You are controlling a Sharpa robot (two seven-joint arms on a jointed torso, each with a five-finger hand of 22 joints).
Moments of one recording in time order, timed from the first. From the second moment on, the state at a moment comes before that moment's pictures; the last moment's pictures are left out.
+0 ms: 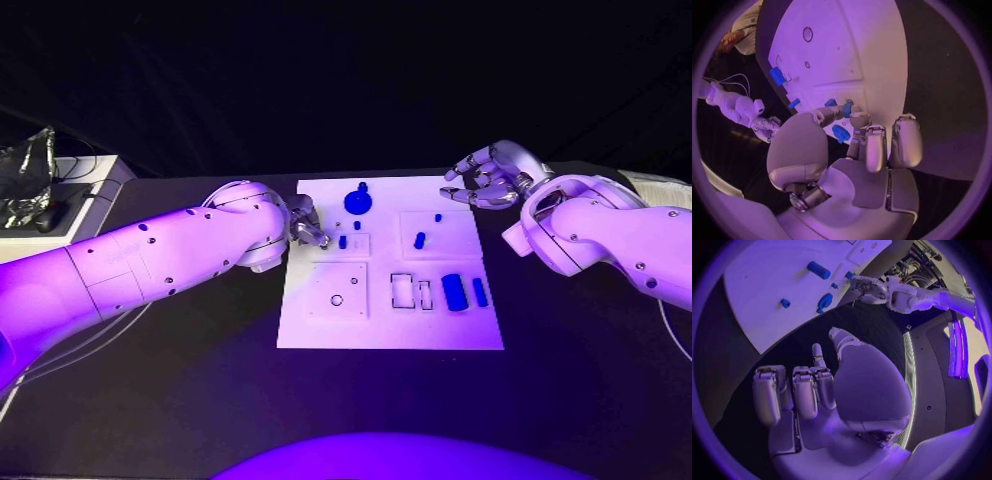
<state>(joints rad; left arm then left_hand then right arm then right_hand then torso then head) 1.16 -0.65 0.08 1.33 -1.25 0.05 -0.57 1.04 -0.24 0.84 0.16 0.27 0.88 0.04 0.75 1.05 1.25 -0.04 1.15 0.80 1.46 -0.09 1.55 1.31 0.08 1.40 0.02 1.41 1.27 1.32 -0.84 -0.12 1.46 -0.96 -0.49 -0.07 1.37 -0.21 0.25 0.26 0.34 0.94 0.15 0.19 0.38 1.47 0.08 1.55 1.31 1.46 0.01 1.56 1.31 0.01 1.47 0.11 1.51 1.31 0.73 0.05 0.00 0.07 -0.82</state>
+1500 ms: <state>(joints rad) 1.16 -0.65 0.08 1.31 -1.25 0.07 -0.57 1.03 -0.25 0.68 0.21 0.28 0.90 0.02 0.73 1.01 1.23 -0.04 1.14 0.79 1.46 -0.09 1.55 1.31 0.08 1.40 0.02 1.41 1.26 1.32 -0.84 -0.12 1.46 -0.96 -0.49 -0.07 1.37 -0.21 0.24 0.26 0.34 0.94 0.15 0.19 0.38 1.47 0.08 1.55 1.31 1.46 0.01 1.56 1.31 0.01 1.47 0.11 1.51 1.31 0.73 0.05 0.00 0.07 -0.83</state>
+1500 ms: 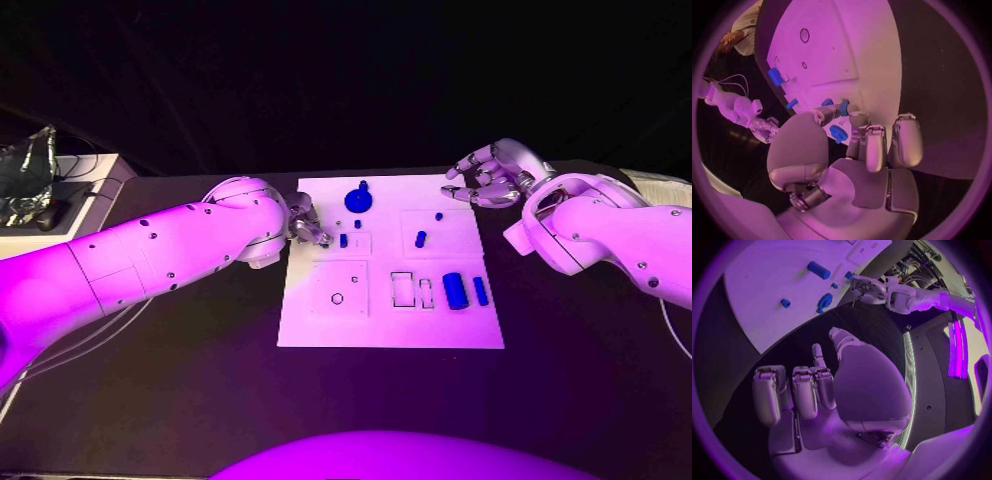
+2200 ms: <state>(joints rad) 1.16 -0.64 0.08 1.31 -1.26 0.08 -0.58 1.04 -0.25 0.60 0.25 0.28 0.90 0.02 0.73 1.00 1.23 -0.04 1.14 0.78 1.46 -0.09 1.54 1.31 0.08 1.40 0.02 1.40 1.25 1.32 -0.84 -0.12 1.46 -0.96 -0.49 -0.07 1.37 -0.21 0.24 0.26 0.34 0.94 0.15 0.19 0.38 1.47 0.08 1.55 1.31 1.46 0.01 1.56 1.31 0.01 1.47 0.11 1.51 1.31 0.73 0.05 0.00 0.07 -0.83</state>
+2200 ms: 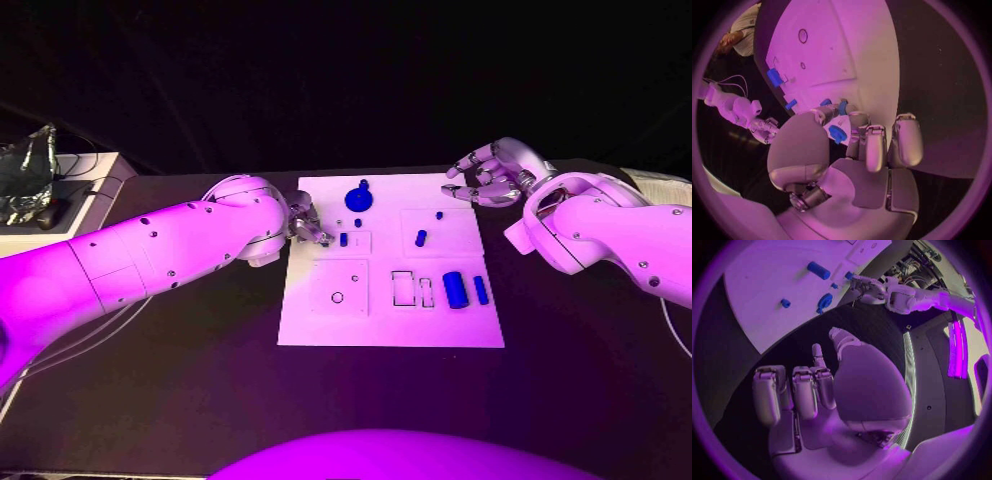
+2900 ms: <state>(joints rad) 1.17 -0.64 0.09 1.30 -1.27 0.11 -0.57 1.06 -0.25 0.56 0.28 0.28 0.90 0.02 0.73 1.00 1.22 -0.03 1.14 0.78 1.46 -0.09 1.54 1.31 0.08 1.40 0.03 1.40 1.25 1.32 -0.84 -0.12 1.46 -0.96 -0.49 -0.07 1.37 -0.21 0.24 0.27 0.34 0.94 0.15 0.20 0.38 1.47 0.08 1.55 1.31 1.46 0.01 1.56 1.31 0.01 1.47 0.11 1.51 1.31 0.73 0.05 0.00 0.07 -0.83</state>
